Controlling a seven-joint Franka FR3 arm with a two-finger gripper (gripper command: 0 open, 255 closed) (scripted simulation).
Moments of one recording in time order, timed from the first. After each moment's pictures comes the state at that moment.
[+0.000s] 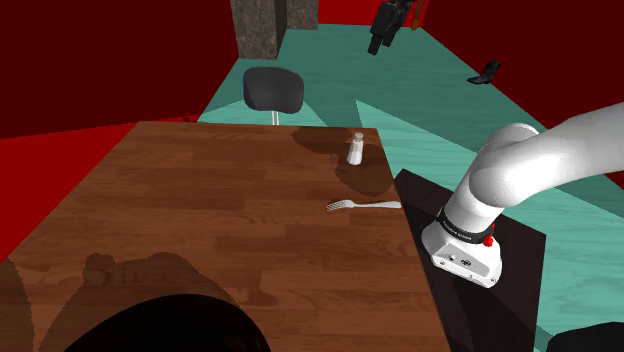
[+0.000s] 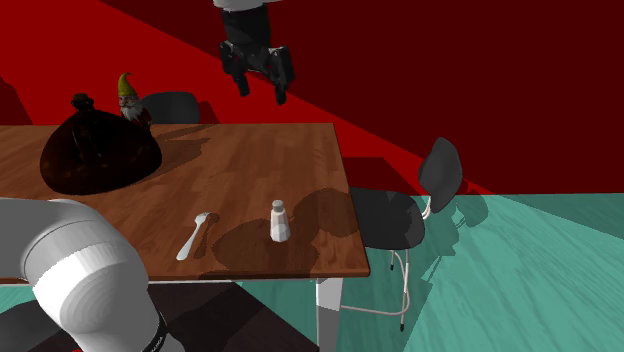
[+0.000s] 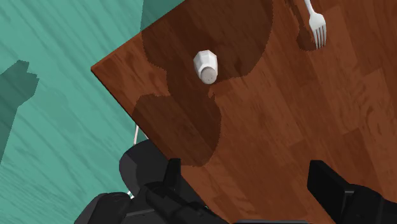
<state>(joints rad) -0.02 -0.75 -0.06 -2.26 0.02 1.71 -0.16</state>
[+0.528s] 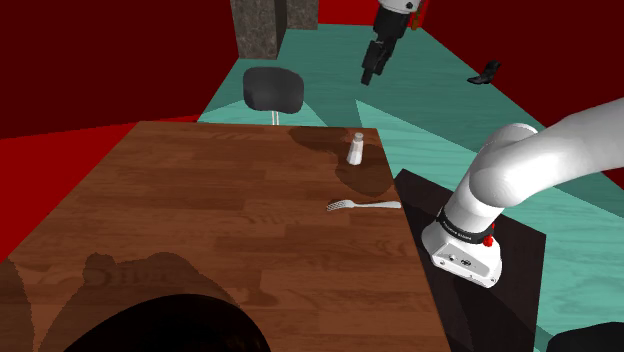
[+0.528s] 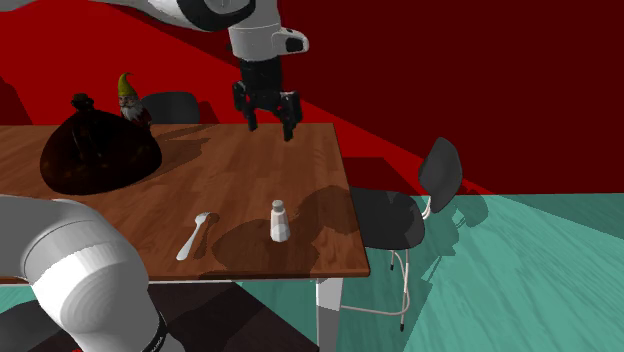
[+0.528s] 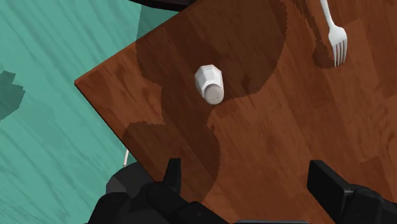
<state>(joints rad) -0.02 -0.71 -0.08 -2.41 0.02 1.83 -0.21</state>
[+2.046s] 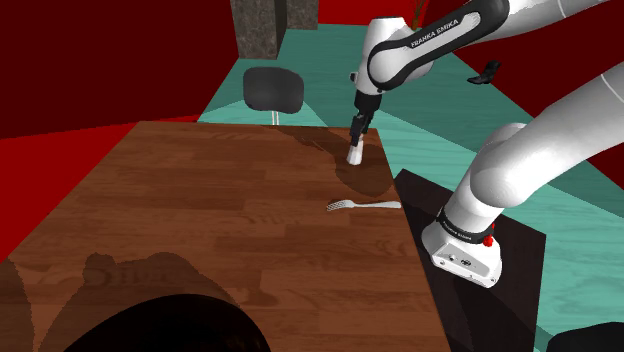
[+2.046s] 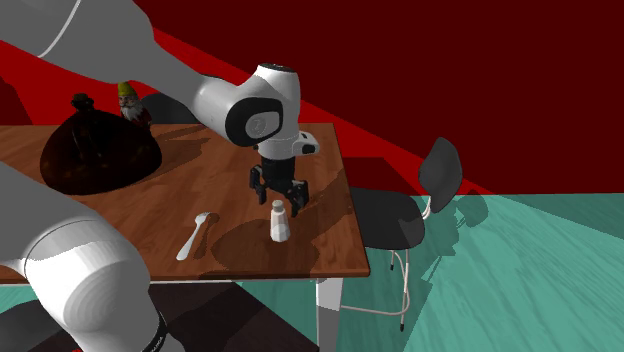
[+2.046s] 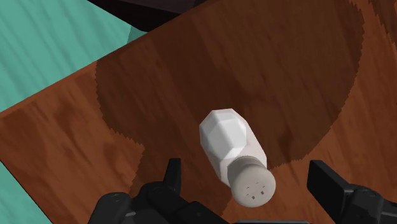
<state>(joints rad) 0.00 -0.44 -0.13 -2.71 0.03 2.26 -0.31</state>
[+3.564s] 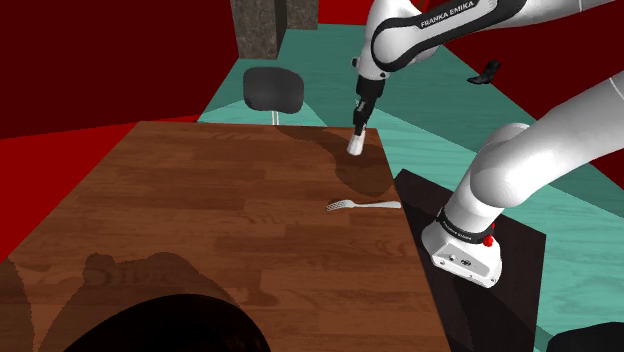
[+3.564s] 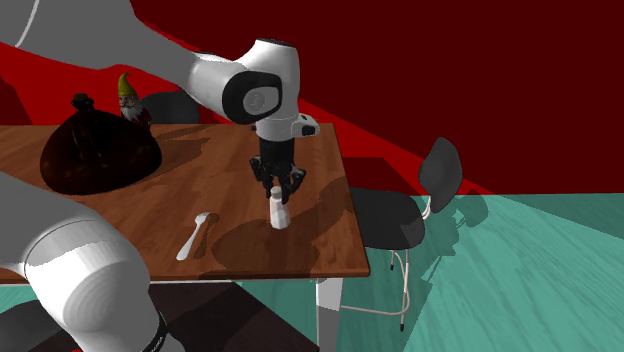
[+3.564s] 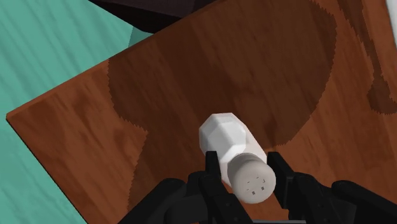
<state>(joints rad) 0.00 -0.51 -0.12 -2.64 0.02 2.13 -0.30</state>
